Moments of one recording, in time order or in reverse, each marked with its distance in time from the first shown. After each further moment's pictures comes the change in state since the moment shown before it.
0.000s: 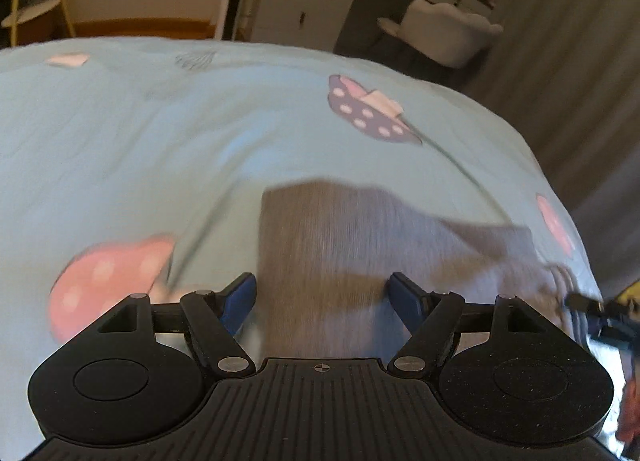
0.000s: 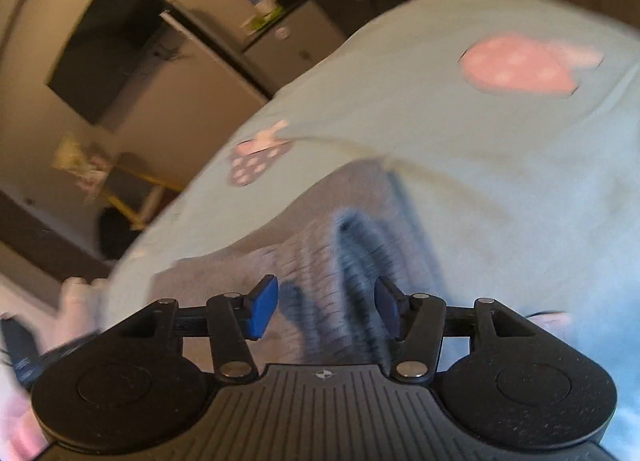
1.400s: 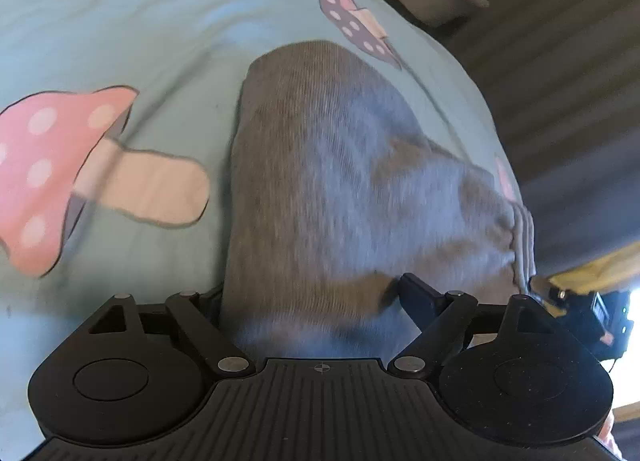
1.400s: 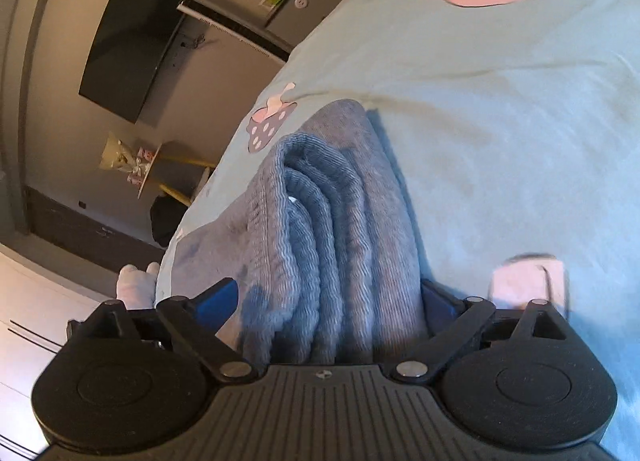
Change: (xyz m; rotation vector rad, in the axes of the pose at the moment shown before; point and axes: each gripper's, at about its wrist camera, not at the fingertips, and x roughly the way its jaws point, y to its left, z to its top) left arm 0.019 0.041 -0.047 -0.168 0.214 -0.260; right arm 0.008 -0.057 -0.017 0.073 0.101 0.155
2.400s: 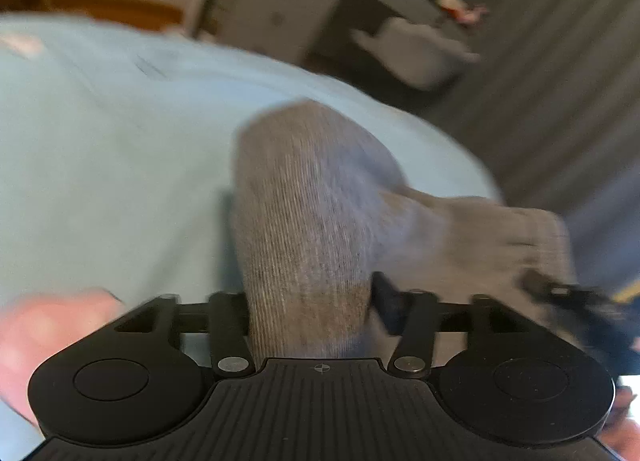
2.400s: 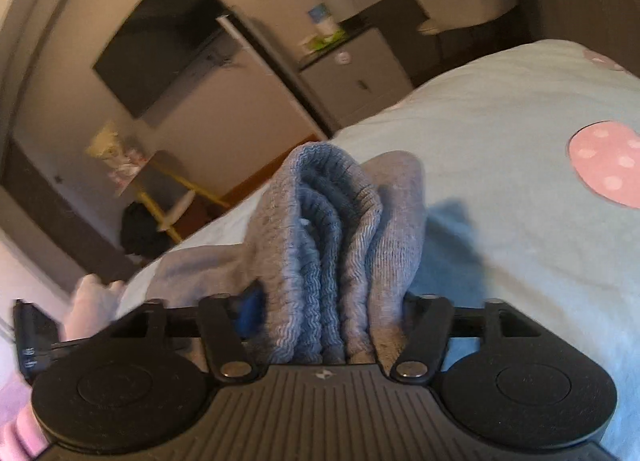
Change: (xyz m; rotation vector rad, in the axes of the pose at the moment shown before) left arm -0.020 -0.035 0.067 0.107 -0.237 0.148; right arm 0.049 0.116 0.065 -0.260 -0.177 -0.164
